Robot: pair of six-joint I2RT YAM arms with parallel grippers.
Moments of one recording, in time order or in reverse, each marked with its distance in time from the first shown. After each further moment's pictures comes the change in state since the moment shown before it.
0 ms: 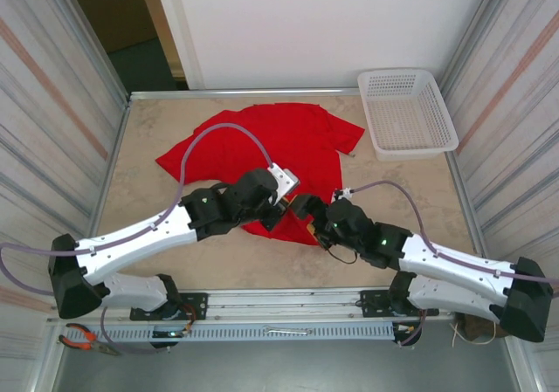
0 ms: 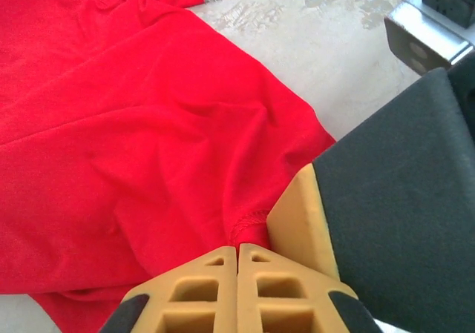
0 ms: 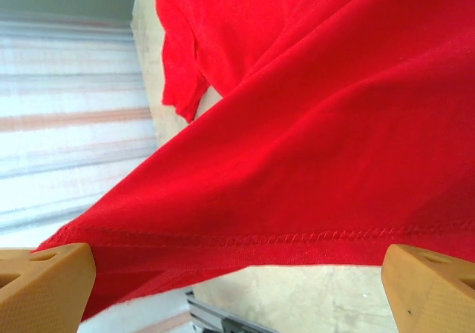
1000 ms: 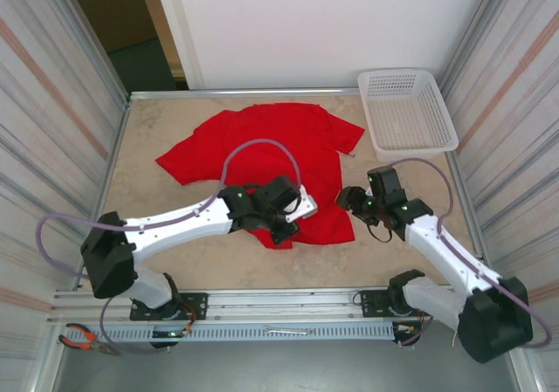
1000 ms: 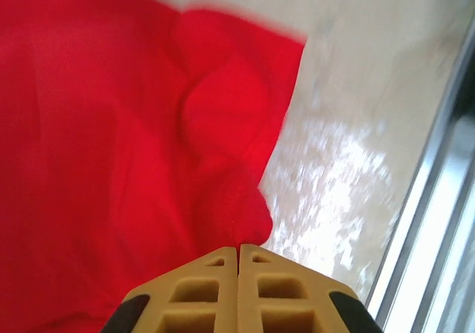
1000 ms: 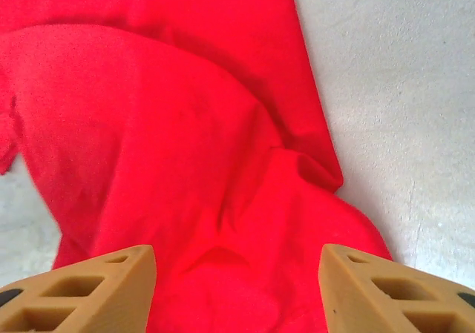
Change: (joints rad) left arm 0.017 0.243 -0.005 -0.077 0.268 0.146; right arm -0.682 0.009 0.034 -0.365 -0.384 -0.743
